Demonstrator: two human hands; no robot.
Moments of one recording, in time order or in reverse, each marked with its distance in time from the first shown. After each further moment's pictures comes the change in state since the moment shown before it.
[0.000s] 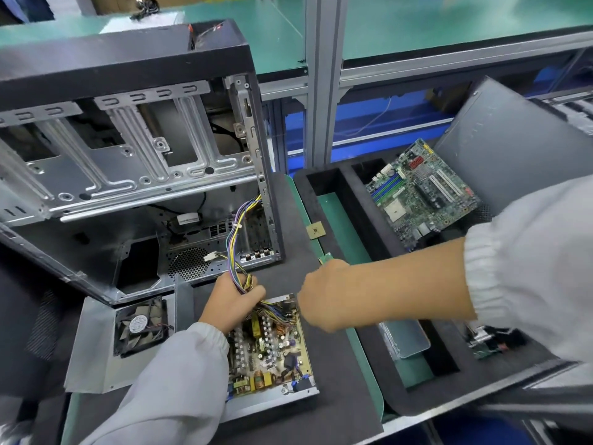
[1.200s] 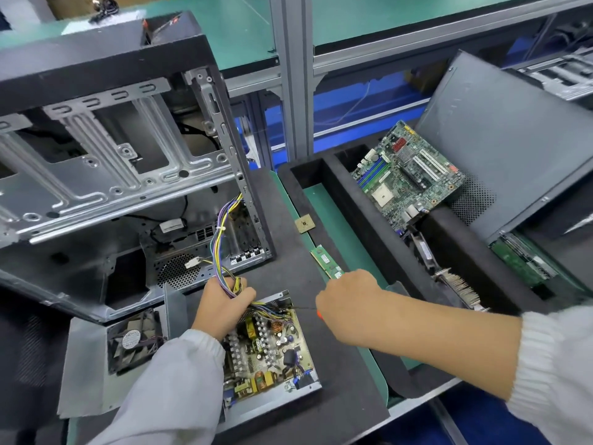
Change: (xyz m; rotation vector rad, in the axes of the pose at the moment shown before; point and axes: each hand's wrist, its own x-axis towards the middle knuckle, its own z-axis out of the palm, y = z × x) left_hand 0.001 -0.005 -0.001 -0.026 0.036 0.029; right_hand -0.004 -0.019 0.052 0.361 0.166 0.340
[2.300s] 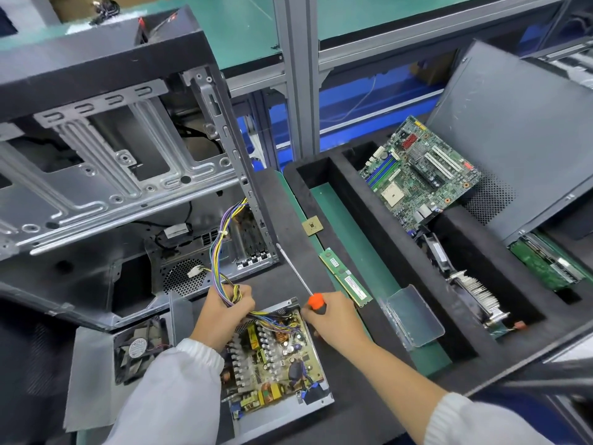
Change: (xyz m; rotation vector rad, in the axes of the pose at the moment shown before) left_hand -0.004 0.007 -0.009 -0.140 -0.119 0.025; right_hand 0.073 -0.036 0.085 1.395 0.350 0.459
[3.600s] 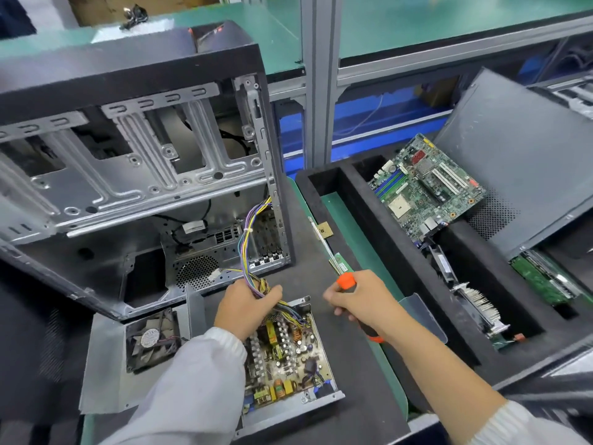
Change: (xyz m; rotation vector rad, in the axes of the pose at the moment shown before) left_hand 0.001 0.008 0.002 0.424 0.055 -0.058; right_hand -0.010 -0.034 -0.053 0.156 -0.030 0.025
